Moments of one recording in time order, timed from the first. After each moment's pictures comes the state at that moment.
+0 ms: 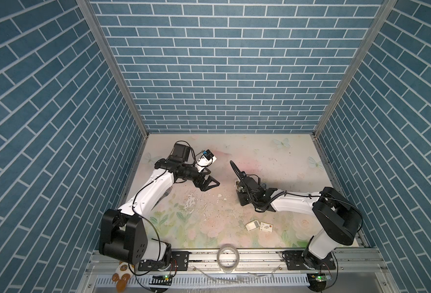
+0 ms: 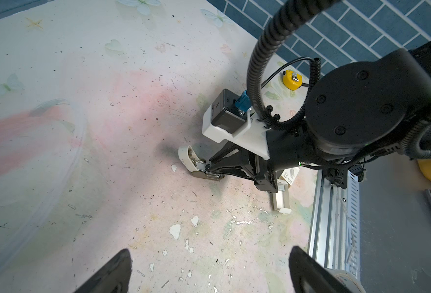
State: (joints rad) left arm -0.27 1.41 1.12 -0.71 0.80 0.43; right arm 0.91 1.65 0.82 -0.08 0.21 0.36
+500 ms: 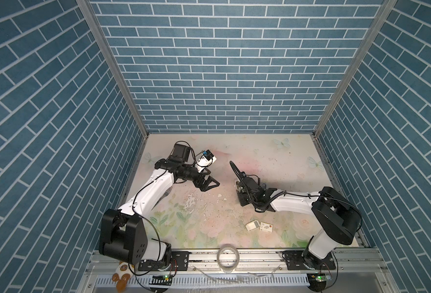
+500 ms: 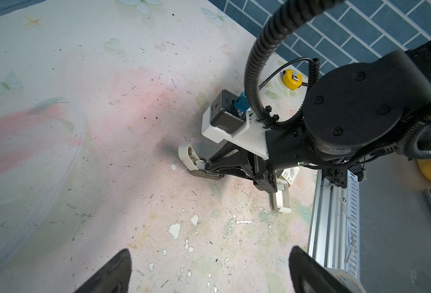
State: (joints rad) left arm -0.27 1.41 1.12 -0.71 0.80 0.43; right arm 0.91 1.66 0.82 -0.09 0.21 0.36
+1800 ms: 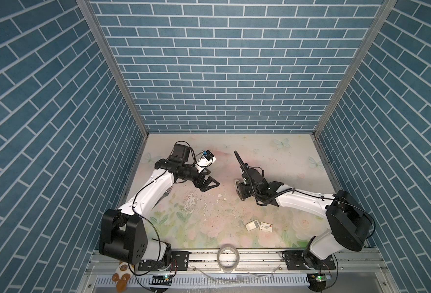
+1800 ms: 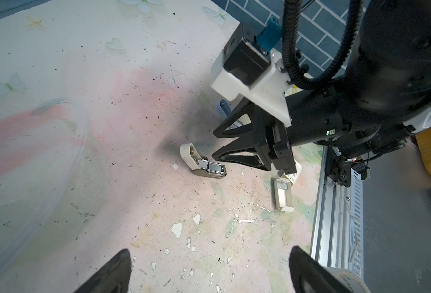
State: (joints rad) left arm -0.27 1.41 1.11 -0.71 0.79 0.45; right arm 0.86 1.57 0.91 -0.20 0.17 0.36
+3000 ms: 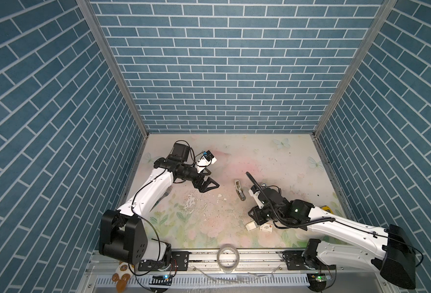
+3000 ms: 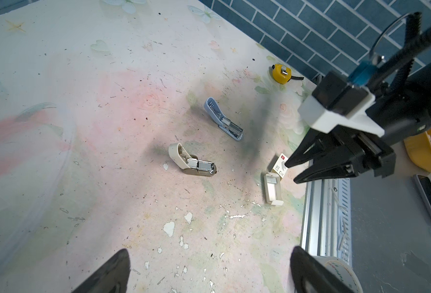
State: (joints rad) left arm -0.27 1.41 1.14 -0.79 0.83 0.50; right arm 1.05 1.09 0.70 -0.57 -0.04 0.55
